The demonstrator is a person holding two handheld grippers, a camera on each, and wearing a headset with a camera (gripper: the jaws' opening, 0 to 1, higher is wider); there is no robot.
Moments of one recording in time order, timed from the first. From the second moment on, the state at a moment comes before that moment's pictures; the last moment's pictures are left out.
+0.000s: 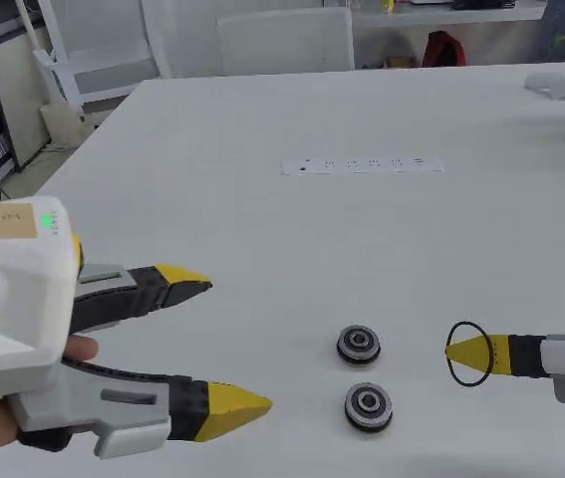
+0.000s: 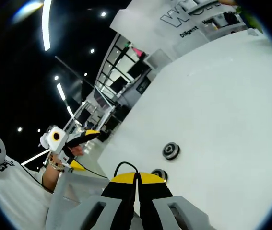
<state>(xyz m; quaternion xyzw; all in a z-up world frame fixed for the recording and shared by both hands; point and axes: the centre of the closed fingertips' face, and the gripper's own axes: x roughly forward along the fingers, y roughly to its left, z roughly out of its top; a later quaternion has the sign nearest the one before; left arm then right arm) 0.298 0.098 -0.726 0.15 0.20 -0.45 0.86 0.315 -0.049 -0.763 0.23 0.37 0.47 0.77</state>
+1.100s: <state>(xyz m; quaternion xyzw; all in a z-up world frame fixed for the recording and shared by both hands) 0.279 0.168 -0.756 0.11 0.21 -0.46 0.86 0.309 0.013 -0.747 0.19 0.36 0.46 0.79</state>
